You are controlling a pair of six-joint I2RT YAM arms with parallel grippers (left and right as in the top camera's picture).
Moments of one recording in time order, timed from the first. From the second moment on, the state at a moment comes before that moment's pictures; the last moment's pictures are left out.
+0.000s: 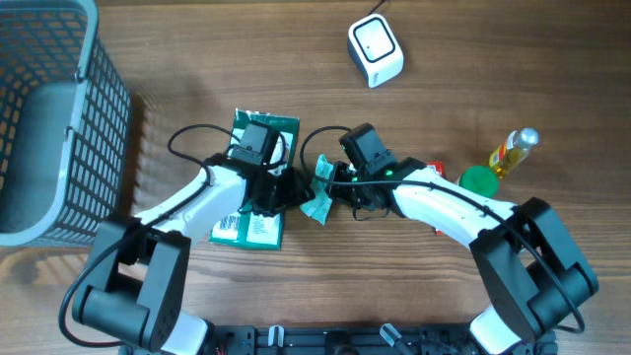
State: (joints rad) left arm -0.36 1.69 0.86 -0.48 0.44 -0.63; right arm 0.60 1.76 0.92 -0.27 -0.27 0.92
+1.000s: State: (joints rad) left arm -0.43 1.70 0.86 -0.43 0.42 -0.63; right arm 0.60 1.76 0.92 -0.27 -0.27 0.92
